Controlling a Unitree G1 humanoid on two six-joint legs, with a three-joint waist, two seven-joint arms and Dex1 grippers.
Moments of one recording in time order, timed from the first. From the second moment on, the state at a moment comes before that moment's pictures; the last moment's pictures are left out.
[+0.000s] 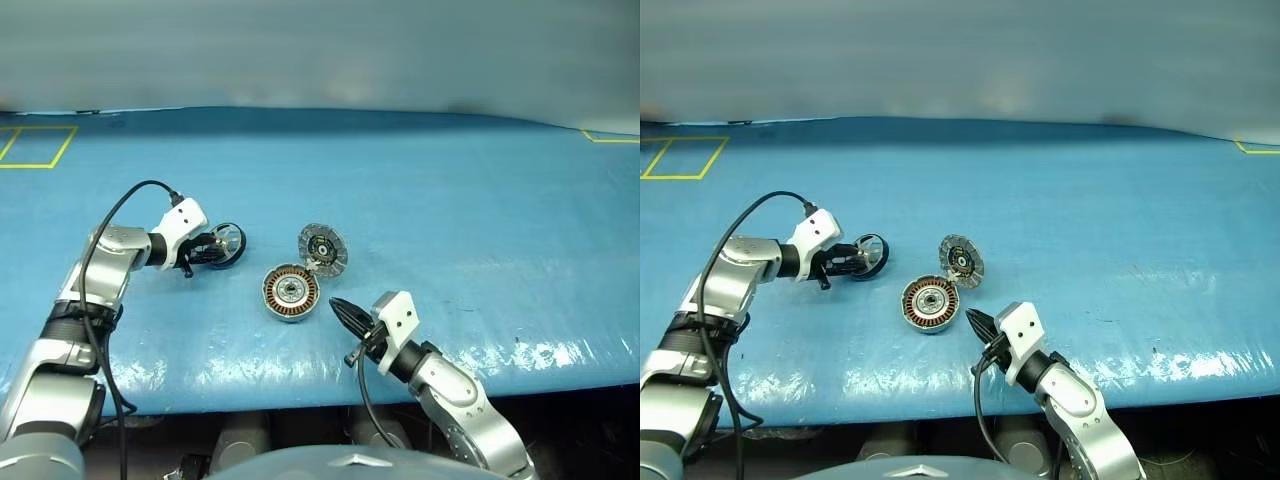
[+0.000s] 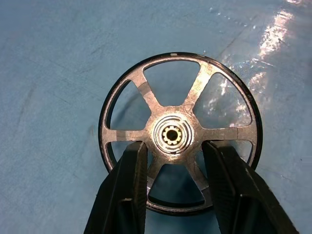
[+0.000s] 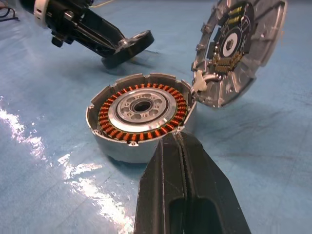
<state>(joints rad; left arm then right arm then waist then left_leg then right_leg) -0.47 0.74 -0.12 0.29 -0.06 0.37 -1.07 0.31 -0.31 0.30 -0.47 0.21 0.22 0.42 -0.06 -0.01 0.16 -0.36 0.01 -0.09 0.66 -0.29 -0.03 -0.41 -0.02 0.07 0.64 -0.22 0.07</state>
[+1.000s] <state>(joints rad) -0.54 0.75 -0.27 -0.08 -0.17 0.49 -1.29 0.32 -0.26 0.30 -0.34 0.19 0.07 0.46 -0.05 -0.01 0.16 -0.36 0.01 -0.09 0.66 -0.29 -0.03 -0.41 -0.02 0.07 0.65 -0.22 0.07</state>
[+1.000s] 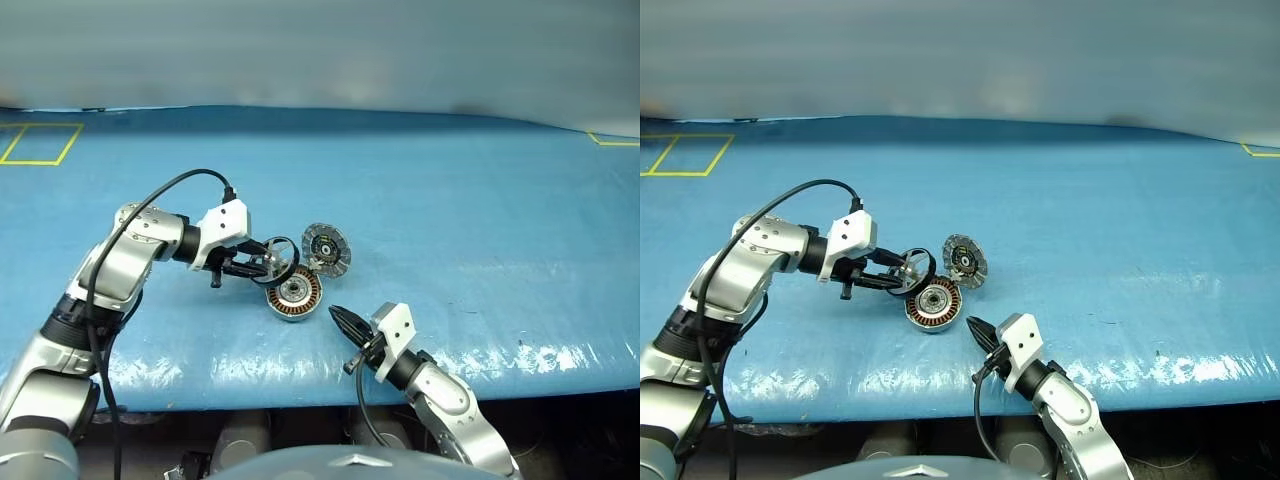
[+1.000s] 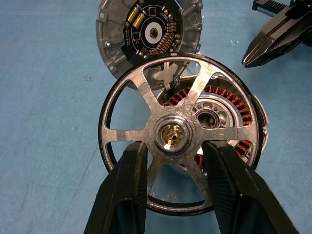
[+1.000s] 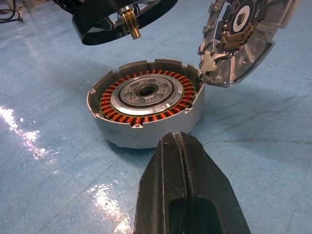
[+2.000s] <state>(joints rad) -0.57 0.69 -0.38 0.00 -0.09 0.34 -1.31 0.30 -0.24 0.32 -0.32 0.20 0.09 0.46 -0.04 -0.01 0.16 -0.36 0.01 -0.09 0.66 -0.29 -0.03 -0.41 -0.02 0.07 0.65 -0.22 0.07</state>
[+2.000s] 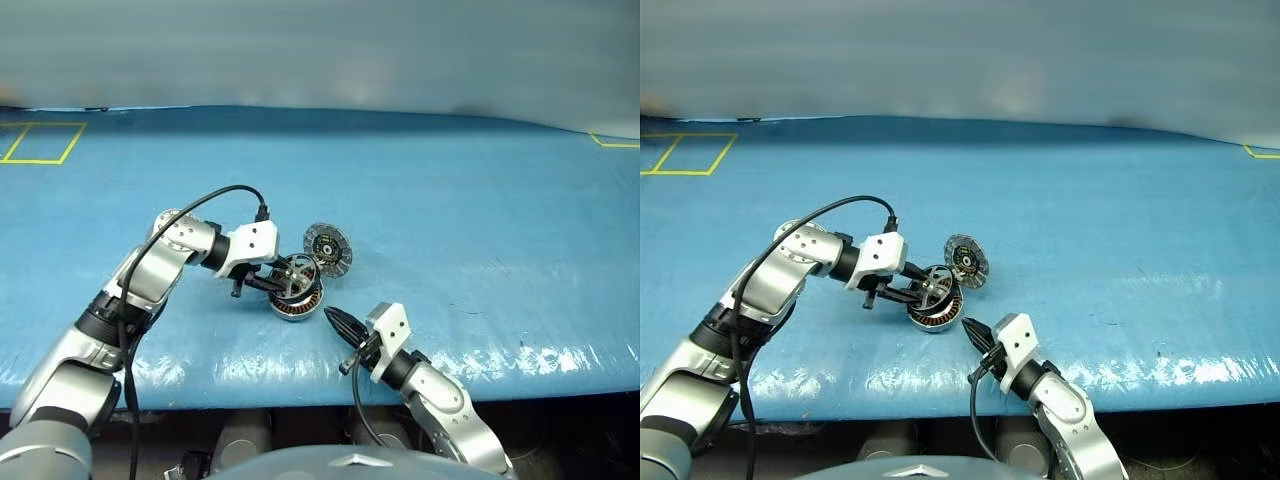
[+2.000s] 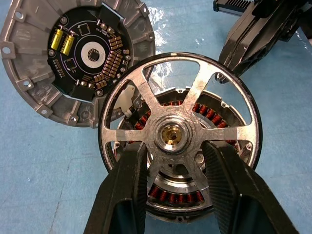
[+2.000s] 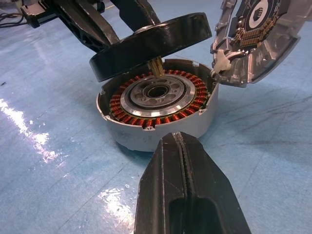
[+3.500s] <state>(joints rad) -0.56 0.69 -0.31 -0.07 -0.19 0.42 -1.35 0.31 -0.23 0.30 -0.32 0.19 0.12 0.44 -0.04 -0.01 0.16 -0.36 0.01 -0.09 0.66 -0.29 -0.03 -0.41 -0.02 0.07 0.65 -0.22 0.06</state>
